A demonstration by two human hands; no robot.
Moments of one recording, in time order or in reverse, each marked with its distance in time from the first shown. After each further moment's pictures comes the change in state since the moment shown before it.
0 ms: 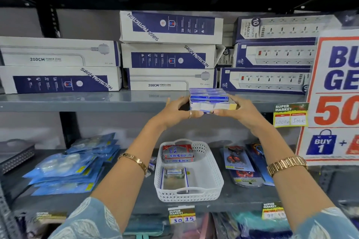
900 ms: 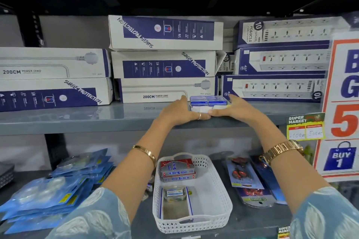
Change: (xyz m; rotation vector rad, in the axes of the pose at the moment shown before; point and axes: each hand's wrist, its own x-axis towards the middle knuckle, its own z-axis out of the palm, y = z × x) left_hand 0.081 -0.013 -0.013 0.422 0.102 -0.172; right_hand 0.083 0.008 0.000 -0.388 0.052 0.223
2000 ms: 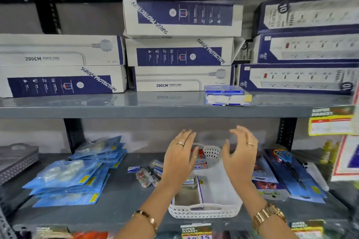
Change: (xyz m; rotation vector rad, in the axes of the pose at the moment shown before) left_hand -0.097 -0.082 0.111 0.247 0.603 0.345; right_hand -0.072 0.063 0.142 -0.084 0.815 -0.314
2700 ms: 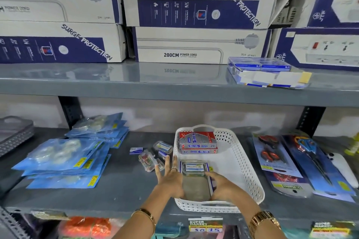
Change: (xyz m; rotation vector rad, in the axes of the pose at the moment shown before) left_hand -0.085 -0.078 0.088 0.141 -1.336 -0.483; right_hand -0.104 0.083 0.106 0.058 -1.536 0.619
